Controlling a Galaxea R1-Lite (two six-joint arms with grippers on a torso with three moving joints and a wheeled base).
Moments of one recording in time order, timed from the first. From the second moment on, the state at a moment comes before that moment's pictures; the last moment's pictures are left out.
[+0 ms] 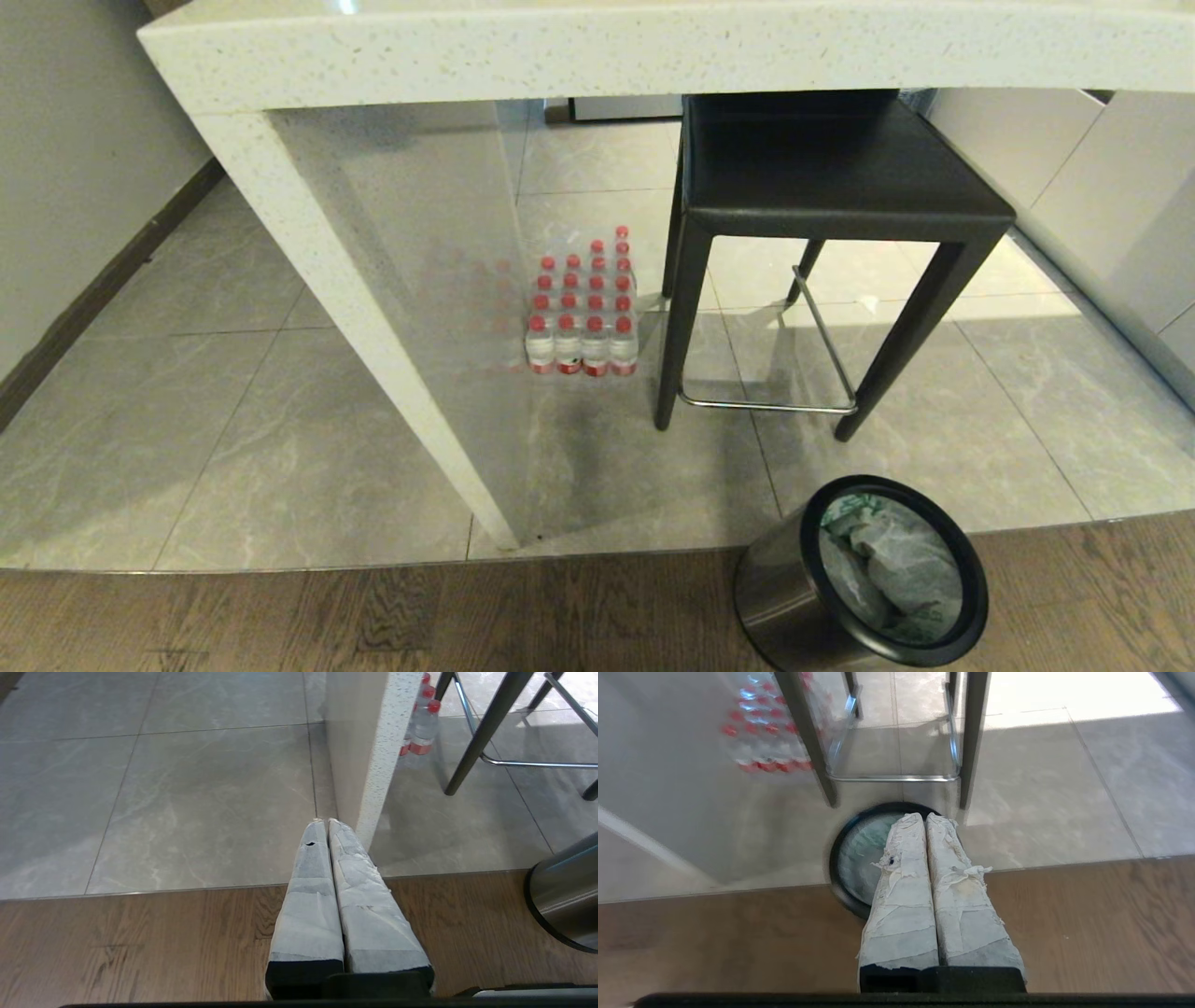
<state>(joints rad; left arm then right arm) 0.00 0.00 0.00 0.00 0.00 0.00 0.00 0.07 -0.20 0.09 -0.02 0.05</state>
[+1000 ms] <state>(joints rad) 0.00 0.00 0.00 0.00 0.00 0.00 -0.15 1.57 -0.78 0.26 -0.23 0.21</state>
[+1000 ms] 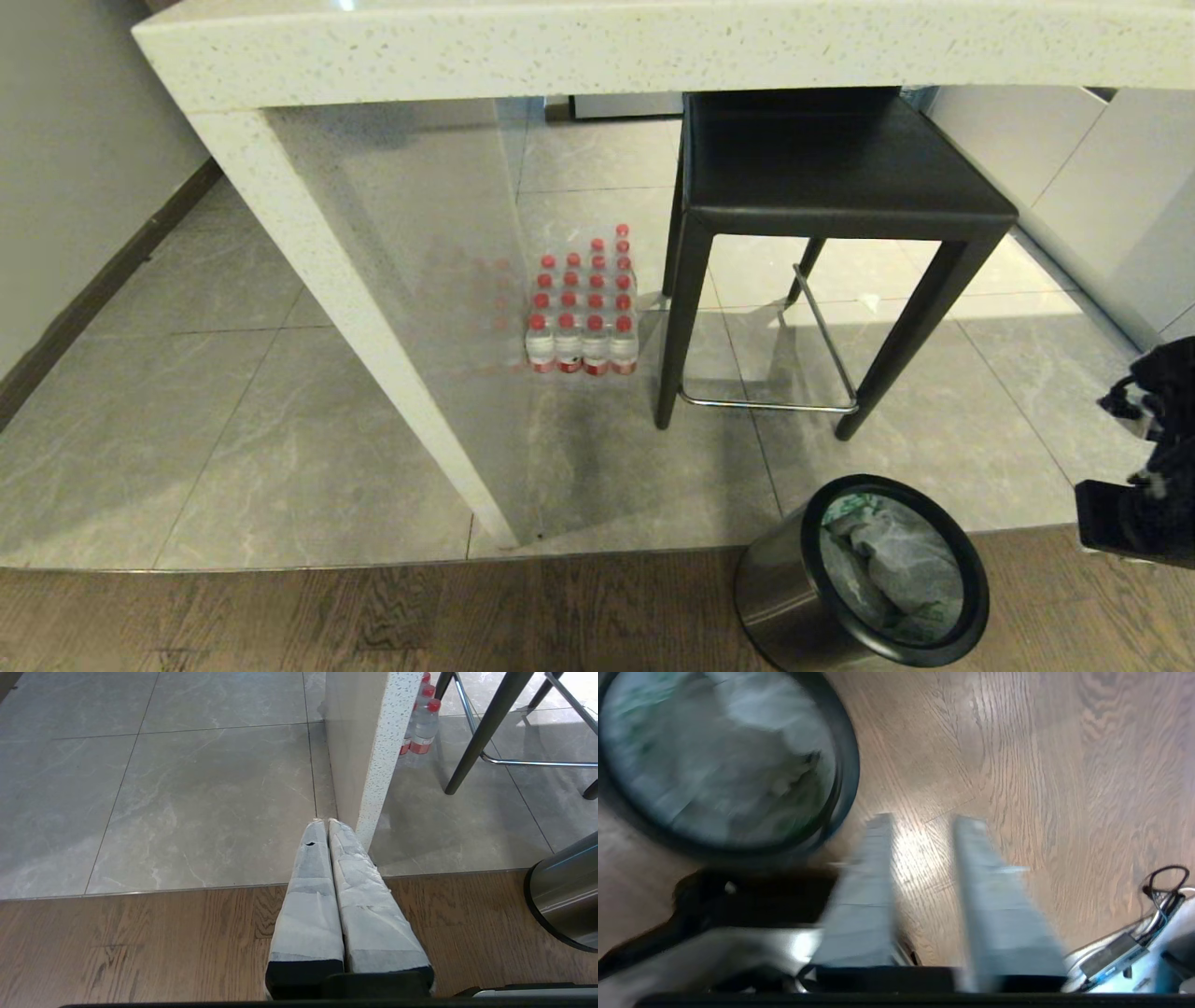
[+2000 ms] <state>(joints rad) 0.00 0.00 0.00 0.00 0.00 0.00 -0.12 2.05 -0.76 -0.23 -0.20 0.12</state>
